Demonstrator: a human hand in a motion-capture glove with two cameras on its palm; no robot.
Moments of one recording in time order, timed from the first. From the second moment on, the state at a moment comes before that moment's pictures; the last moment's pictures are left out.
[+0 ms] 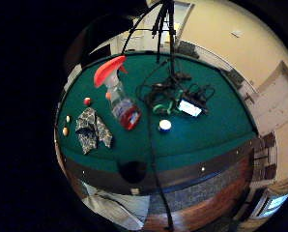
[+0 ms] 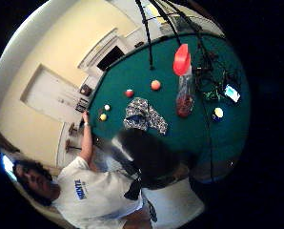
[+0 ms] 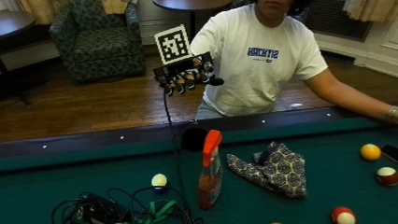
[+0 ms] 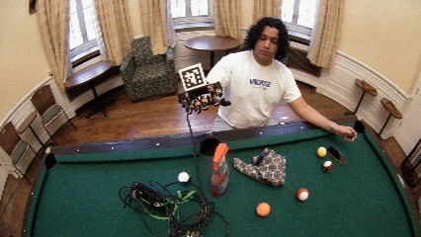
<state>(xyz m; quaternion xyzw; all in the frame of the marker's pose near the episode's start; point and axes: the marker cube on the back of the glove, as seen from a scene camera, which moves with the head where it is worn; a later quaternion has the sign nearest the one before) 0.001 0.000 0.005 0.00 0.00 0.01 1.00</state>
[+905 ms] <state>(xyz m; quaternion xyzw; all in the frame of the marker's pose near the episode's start) 0.033 0.020 0.086 0.00 -0.08 0.10 0.99</state>
